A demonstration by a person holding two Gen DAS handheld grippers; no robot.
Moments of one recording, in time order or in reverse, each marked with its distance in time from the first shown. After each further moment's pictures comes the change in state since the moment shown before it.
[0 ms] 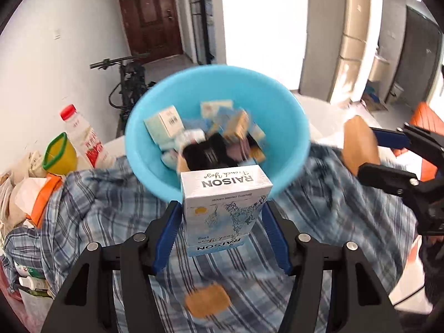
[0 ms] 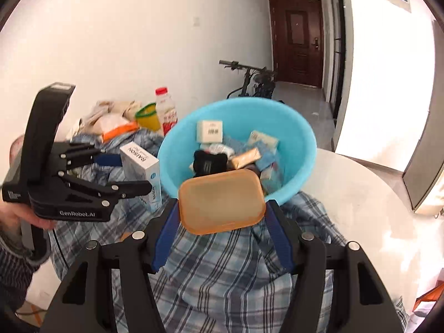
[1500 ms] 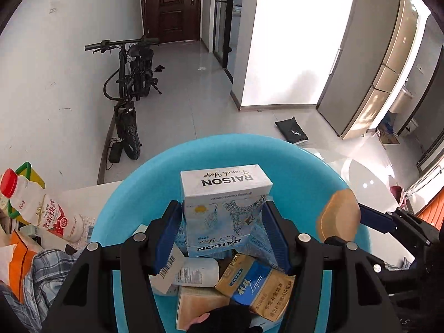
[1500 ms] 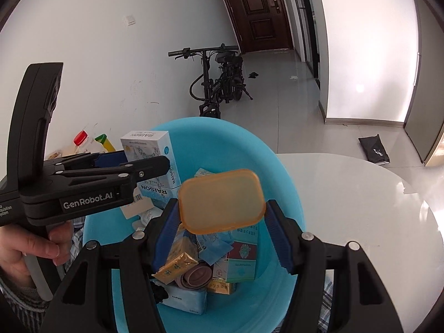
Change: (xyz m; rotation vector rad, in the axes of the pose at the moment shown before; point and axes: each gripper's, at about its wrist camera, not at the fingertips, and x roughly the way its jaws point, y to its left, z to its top) left arm 0.182 0.053 0.189 -0.154 0.089 -0.033; right arm 0.168 -0.109 0.096 0.242 0.147 -0.031
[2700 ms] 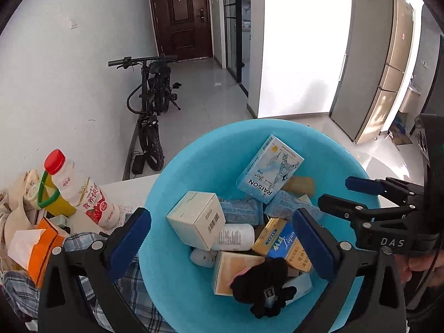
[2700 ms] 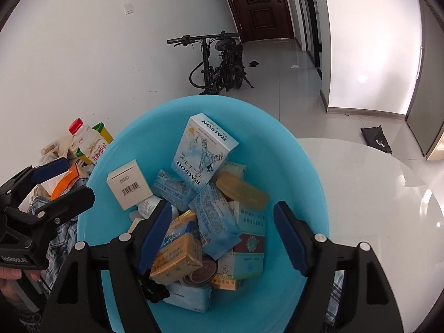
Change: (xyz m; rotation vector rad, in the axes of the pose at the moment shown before) left arm -0.068 0.023 -0.061 0.031 -0.104 0.098; right arm 0.015 0.006 -0.008 0.010 0.055 -0.015
